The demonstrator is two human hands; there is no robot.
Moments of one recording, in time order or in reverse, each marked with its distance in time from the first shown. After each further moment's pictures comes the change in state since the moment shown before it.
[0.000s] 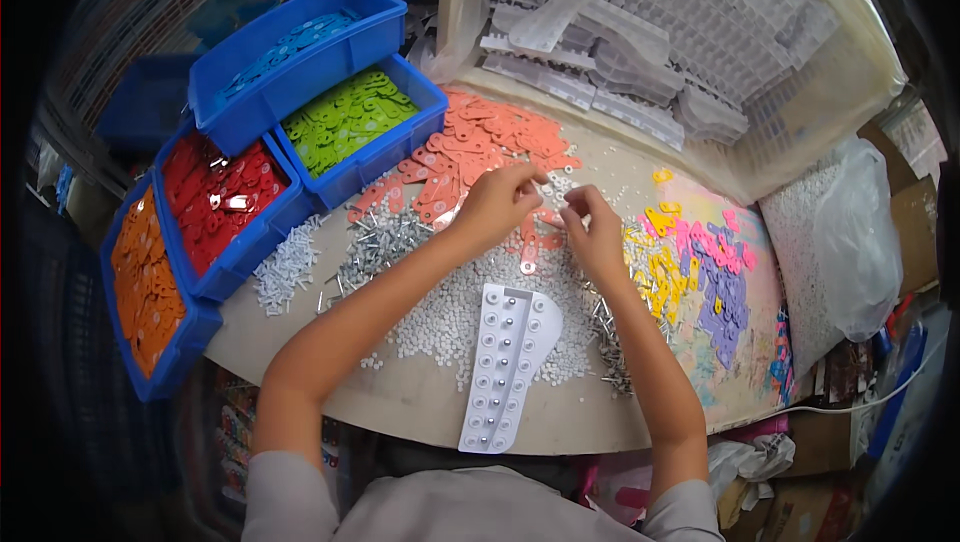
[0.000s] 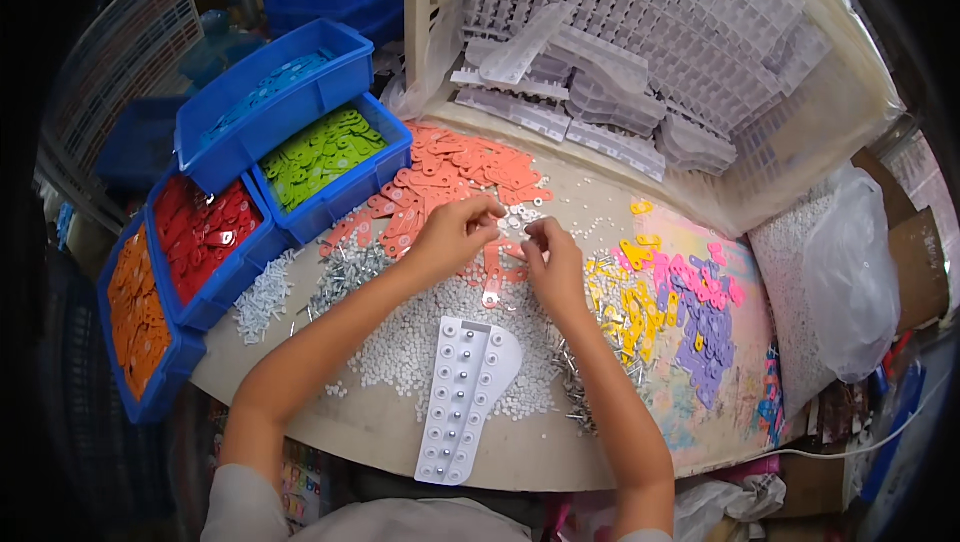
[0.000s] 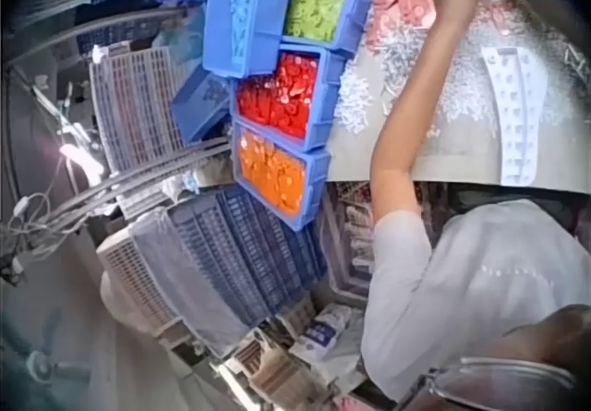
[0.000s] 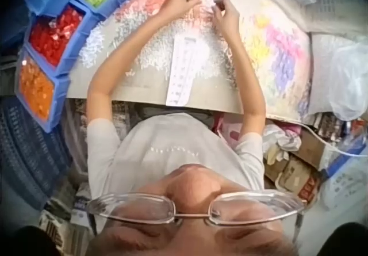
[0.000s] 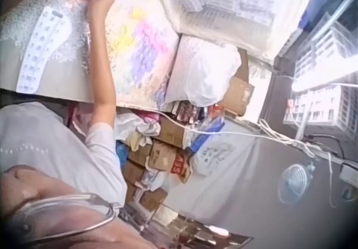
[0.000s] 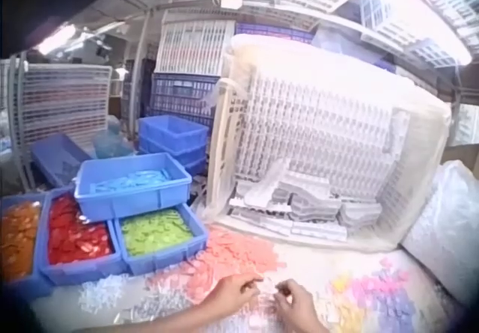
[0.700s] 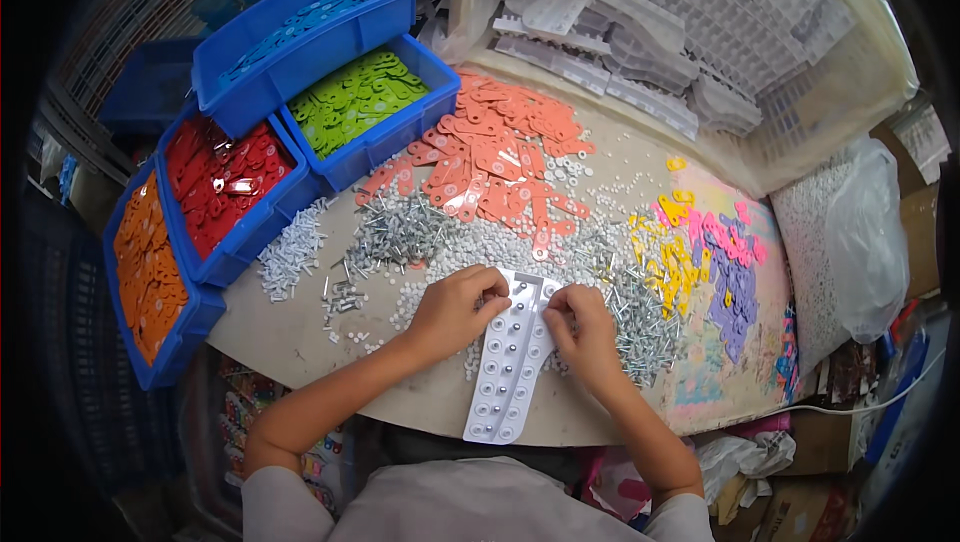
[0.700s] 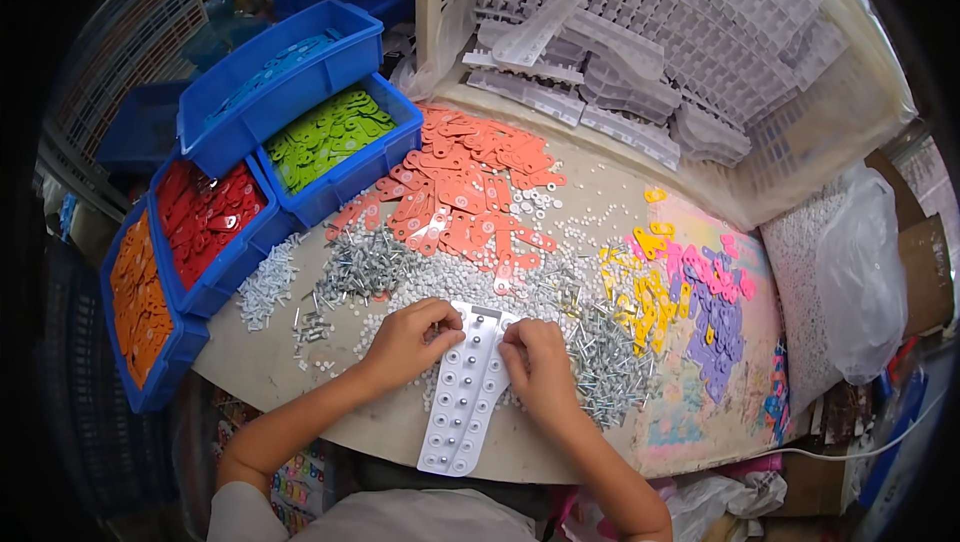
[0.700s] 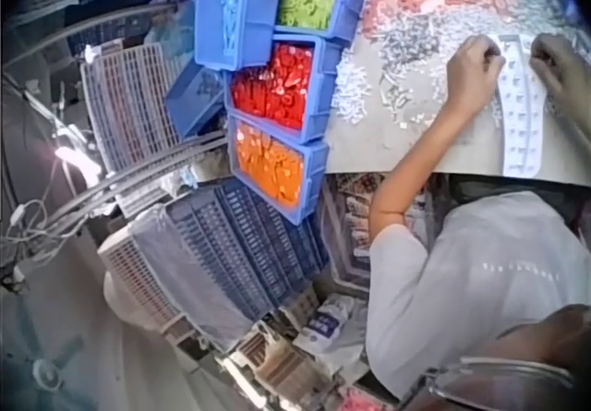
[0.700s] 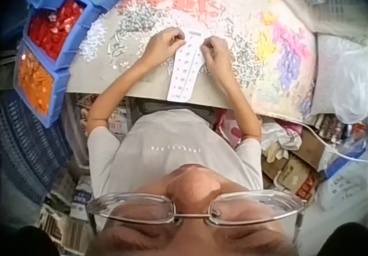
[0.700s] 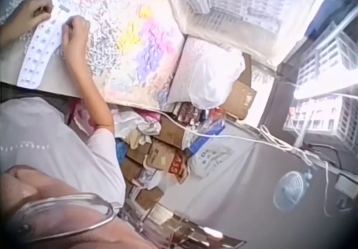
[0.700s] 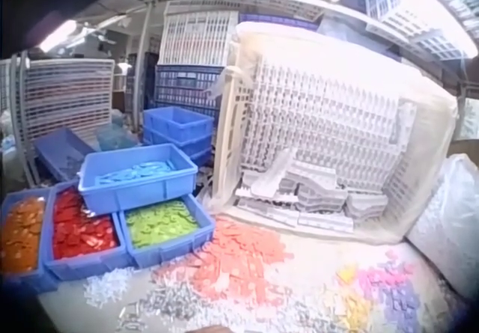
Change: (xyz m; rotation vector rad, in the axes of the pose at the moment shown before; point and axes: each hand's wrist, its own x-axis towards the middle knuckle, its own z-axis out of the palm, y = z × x) left_hand -0.148 0.009 -0.004 0.143 -0.063 -0.151; right_hand -0.134 -0.044 -0.009 -0.051 -0.203 0.010
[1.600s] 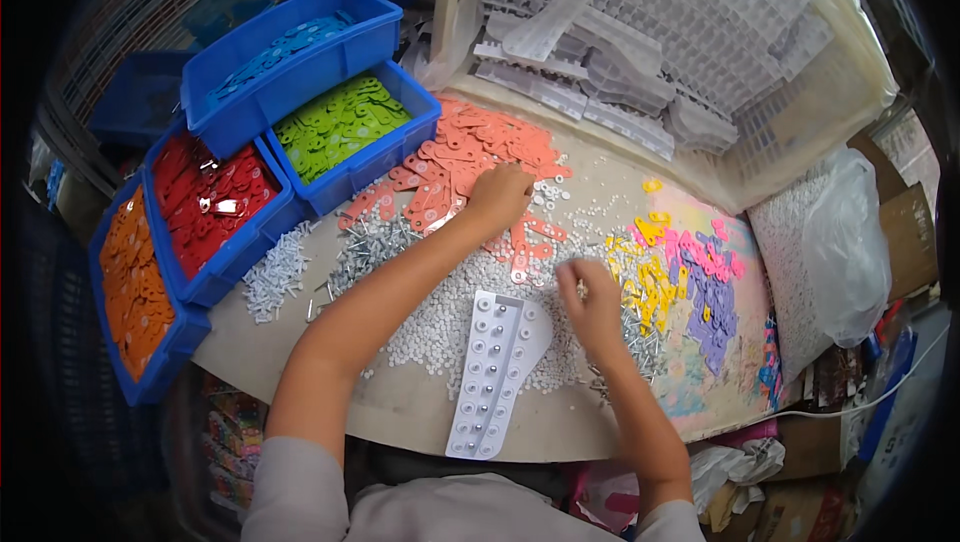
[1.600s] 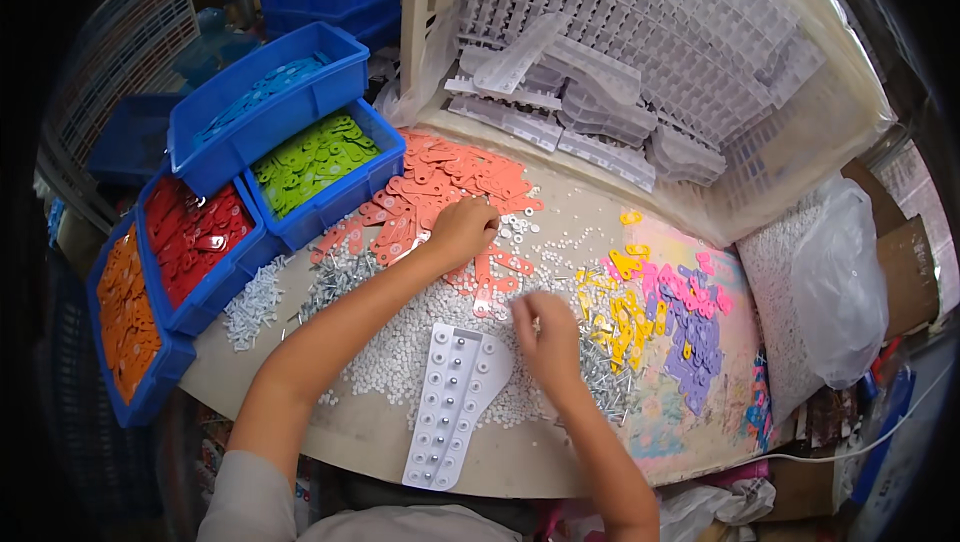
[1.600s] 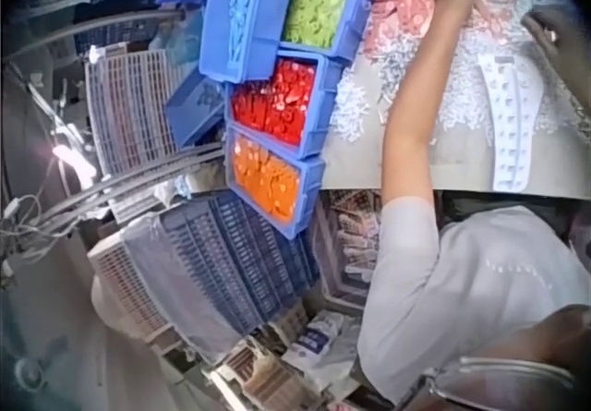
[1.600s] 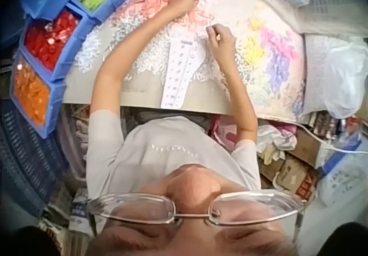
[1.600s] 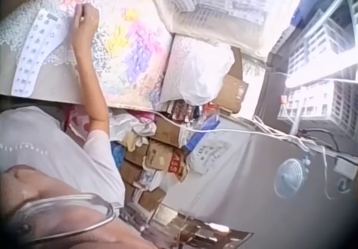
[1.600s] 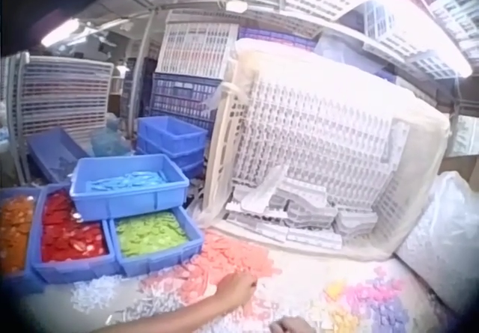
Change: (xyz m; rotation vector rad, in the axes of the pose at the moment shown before) left_hand 0.213 -0.038 0.027 0.440 0.129 0.319; right_hand 0.059 0.012 -0.023 -0.103 0.229 -0.100
